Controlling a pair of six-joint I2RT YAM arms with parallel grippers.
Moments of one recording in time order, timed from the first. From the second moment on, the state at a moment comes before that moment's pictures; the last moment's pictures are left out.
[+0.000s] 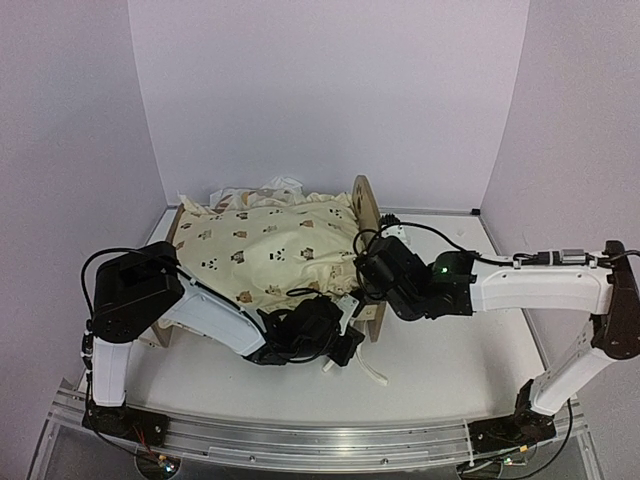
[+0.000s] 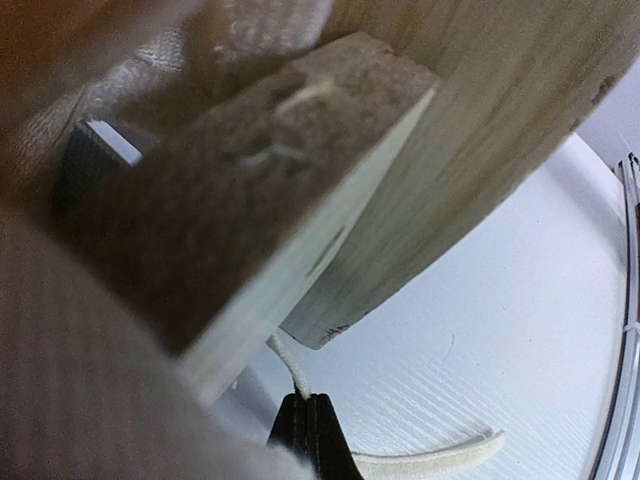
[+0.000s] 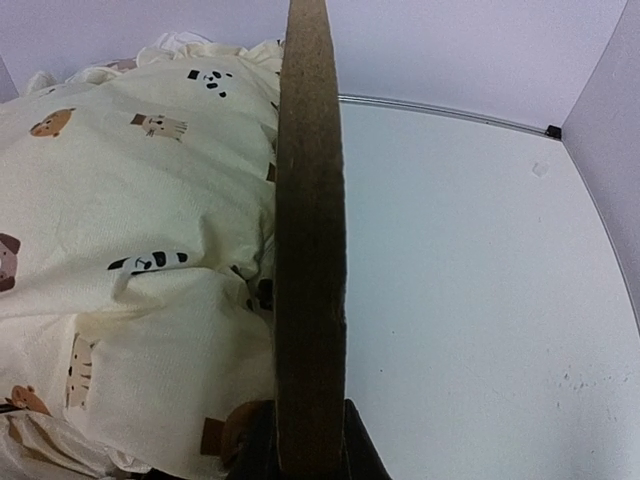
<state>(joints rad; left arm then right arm) -1.19 2.07 1.10 0.42 -0.10 -0.37 1.09 1.54 1.12 -0.42 0.85 0.63</state>
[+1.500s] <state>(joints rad) -1.17 1.80 1.35 -0.05 0.13 -0.37 1.07 1.10 0.85 -0.60 0.37 0.55</state>
